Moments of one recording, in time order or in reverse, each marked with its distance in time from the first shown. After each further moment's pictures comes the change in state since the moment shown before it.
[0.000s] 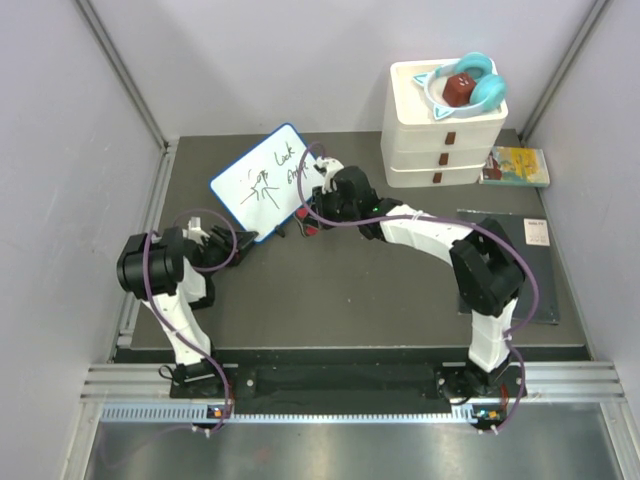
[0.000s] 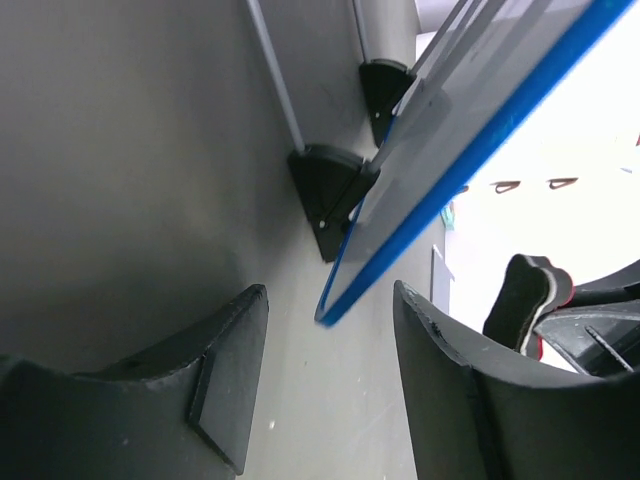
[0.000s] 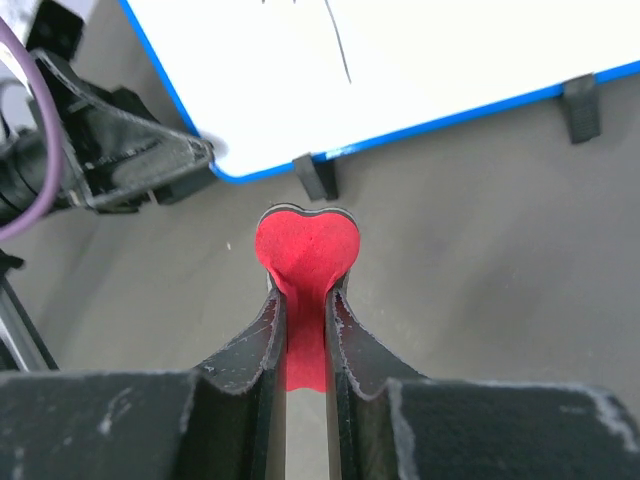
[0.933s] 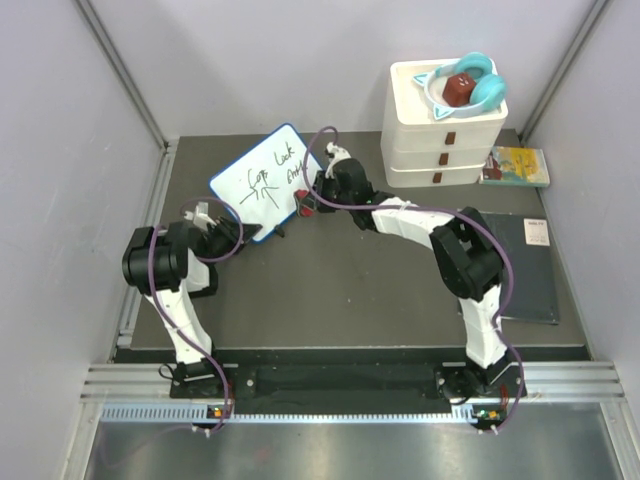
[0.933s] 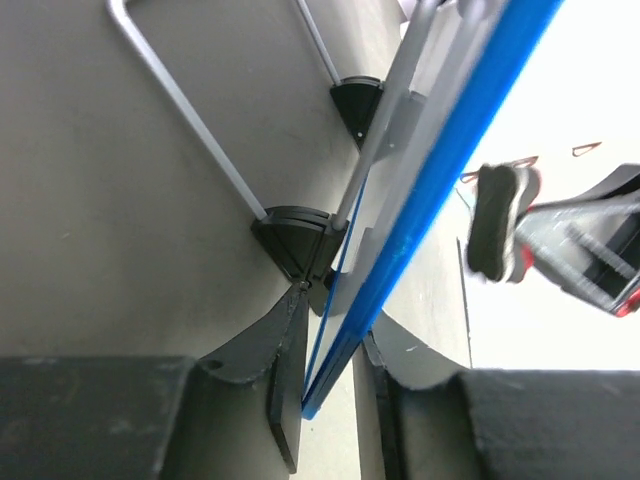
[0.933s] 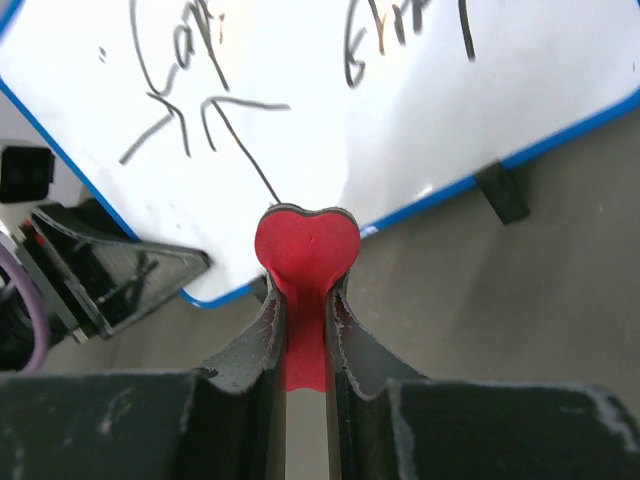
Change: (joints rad) left arm -0.048 0.051 0.137 -0.010 0.005 0.115; right arm -0.058 0.161 0.098 0.151 0.077 0.222
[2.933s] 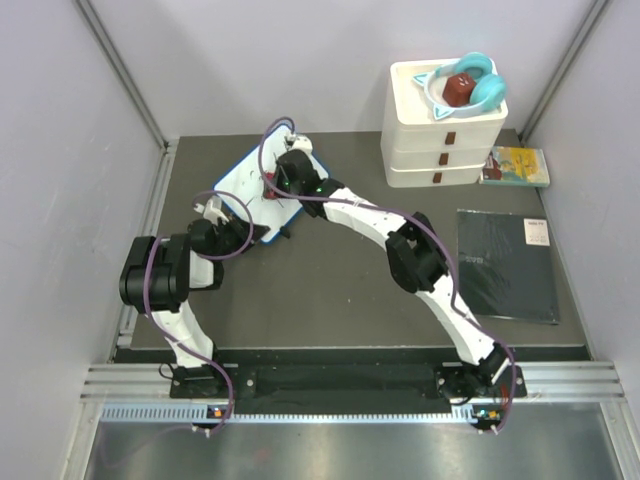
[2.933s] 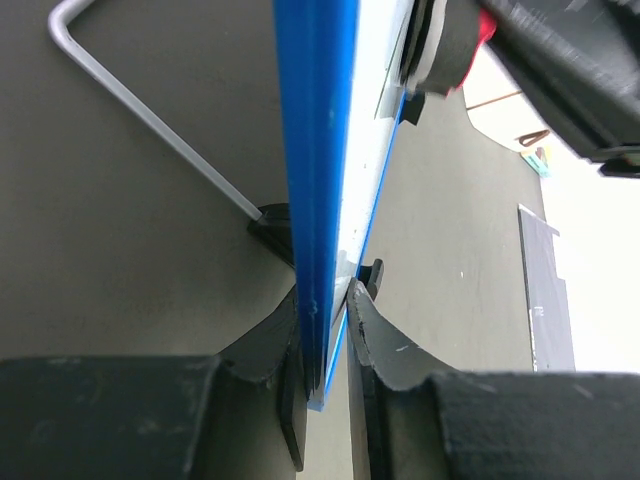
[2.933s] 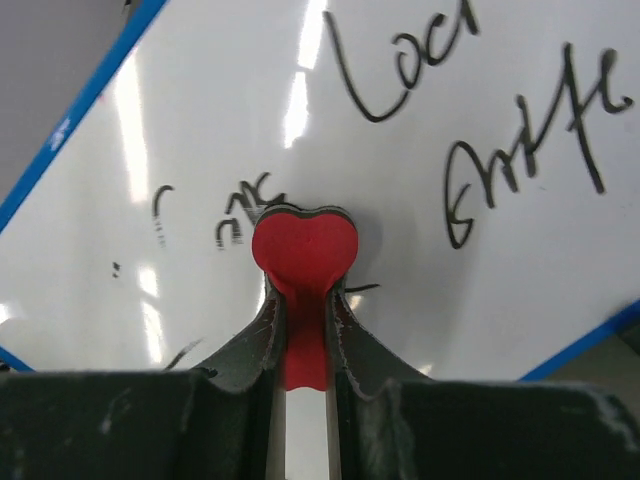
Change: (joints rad) left arm -0.101 -0.193 0.006 -0.344 -0.112 0.213; right arm 0.136 0.438 0.761 -0.312 0.343 0.049
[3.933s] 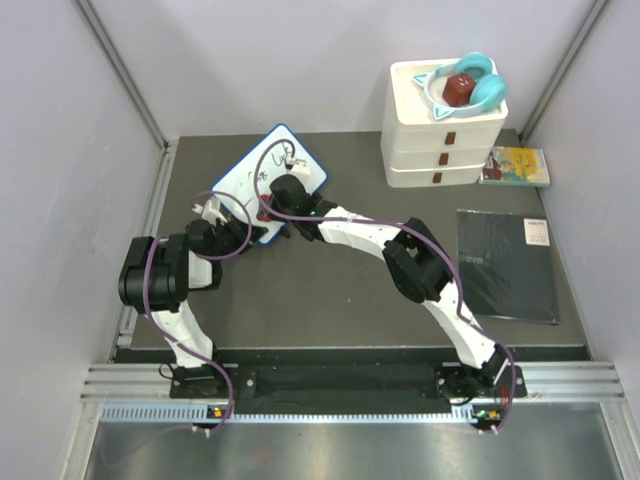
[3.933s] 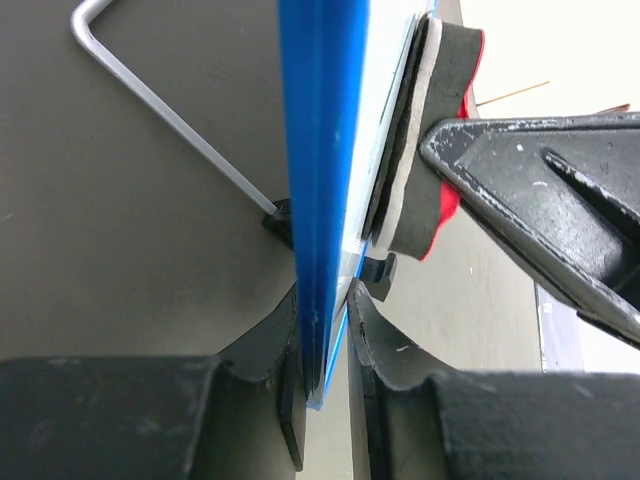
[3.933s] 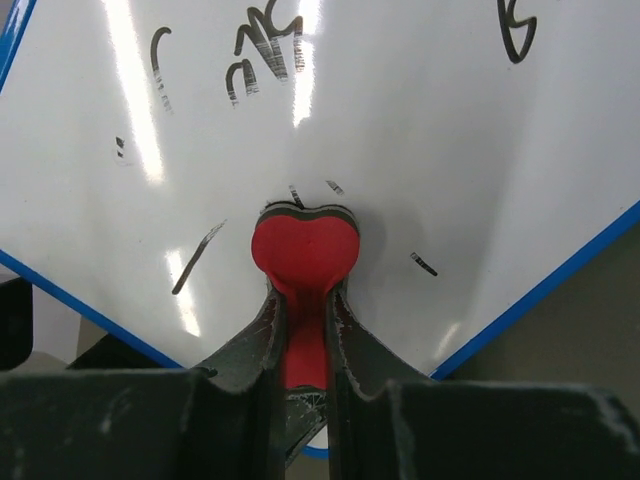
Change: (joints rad) left arm 0.010 0.000 0.000 -0.016 0.016 0.022; right arm 0.093 -0.116 -0.276 0.098 0.076 0.182
